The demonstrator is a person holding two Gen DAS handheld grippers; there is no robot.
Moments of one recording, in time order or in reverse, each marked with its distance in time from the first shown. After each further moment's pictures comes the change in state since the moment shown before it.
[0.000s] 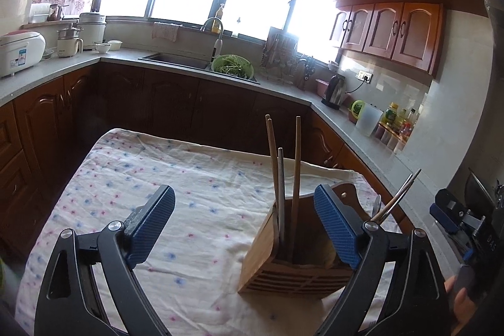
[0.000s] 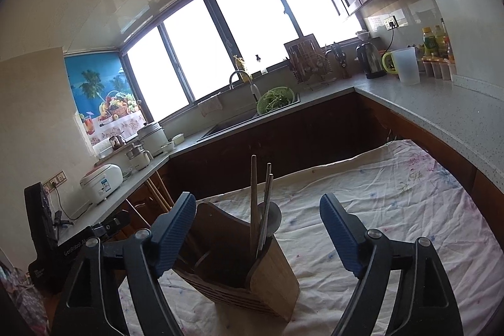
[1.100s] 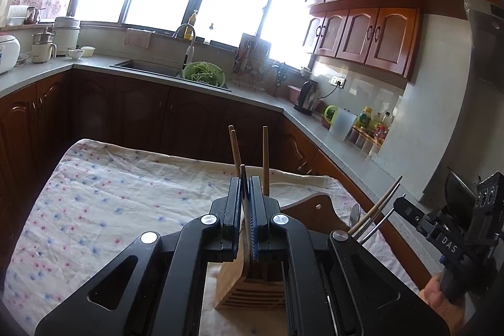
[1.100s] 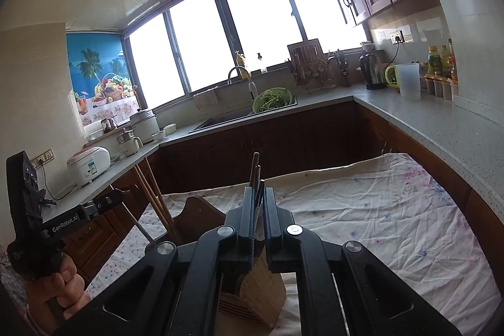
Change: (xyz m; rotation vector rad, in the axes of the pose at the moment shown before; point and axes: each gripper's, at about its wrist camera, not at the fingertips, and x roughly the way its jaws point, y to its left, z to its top) left arm 0.017 -0.012 0.007 0.016 -0.031 -0.140; right arm 0.019 0.010 -0.005 -0.101 0.007 -0.053
